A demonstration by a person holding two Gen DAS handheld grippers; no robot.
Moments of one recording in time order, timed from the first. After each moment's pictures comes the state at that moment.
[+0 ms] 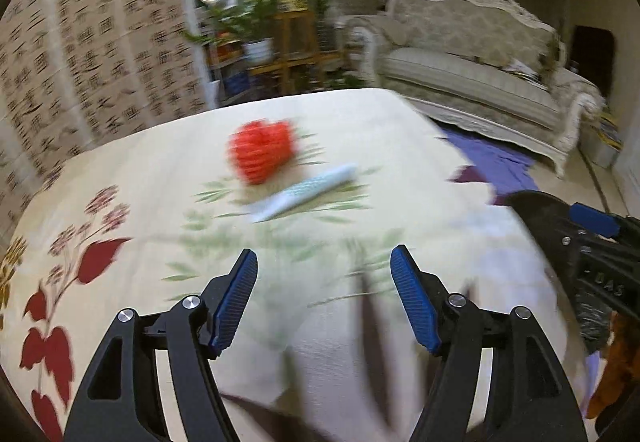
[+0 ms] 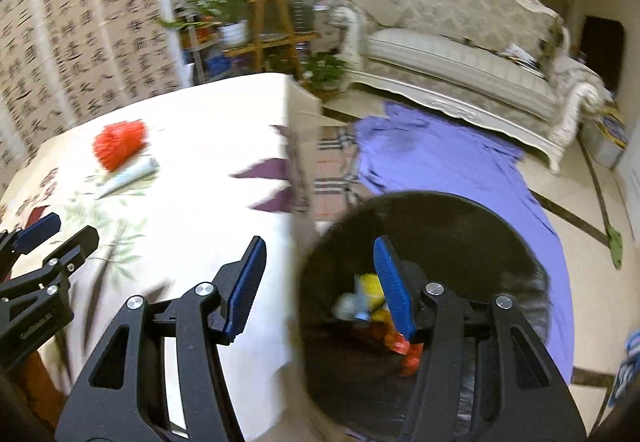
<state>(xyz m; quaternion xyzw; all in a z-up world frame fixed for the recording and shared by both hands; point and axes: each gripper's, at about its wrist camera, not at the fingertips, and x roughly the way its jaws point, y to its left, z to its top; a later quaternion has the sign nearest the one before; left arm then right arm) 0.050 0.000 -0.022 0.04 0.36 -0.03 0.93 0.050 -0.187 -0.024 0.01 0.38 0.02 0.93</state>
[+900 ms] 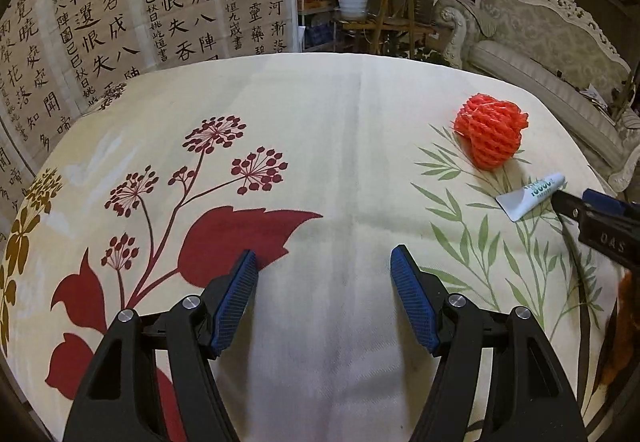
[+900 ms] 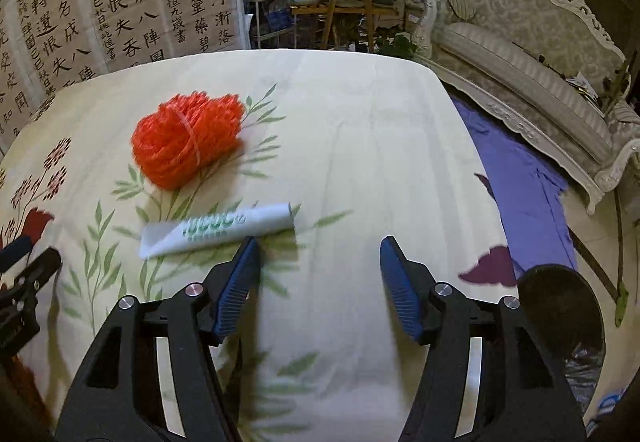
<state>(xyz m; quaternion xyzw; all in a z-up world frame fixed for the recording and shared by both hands) 0.091 0.148 -0.044 -0.03 0.43 0.06 0.90 0.154 -0.063 -0.044 -0.05 0.44 0.07 0.90</state>
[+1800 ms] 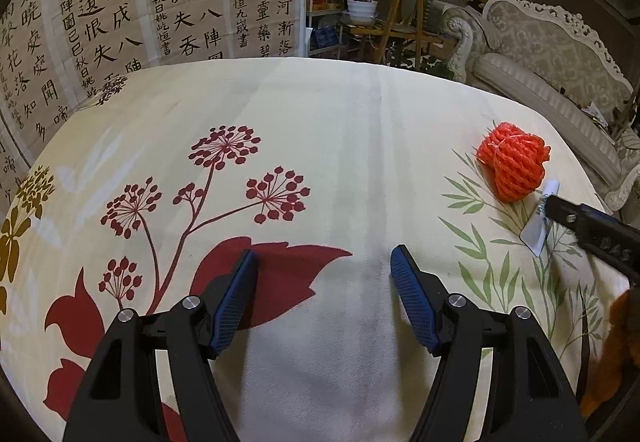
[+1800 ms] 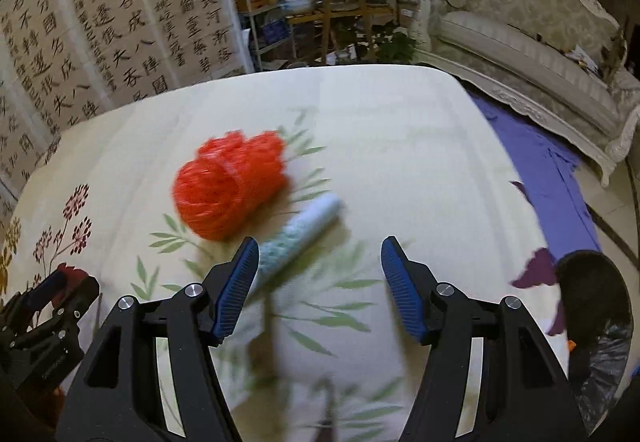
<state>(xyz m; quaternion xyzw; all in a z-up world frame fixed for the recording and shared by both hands) 0.106 0.172 -0.040 -0.05 0.42 0.06 0.90 0.160 -0.023 -0.036 0.00 0.44 0.07 0.90</state>
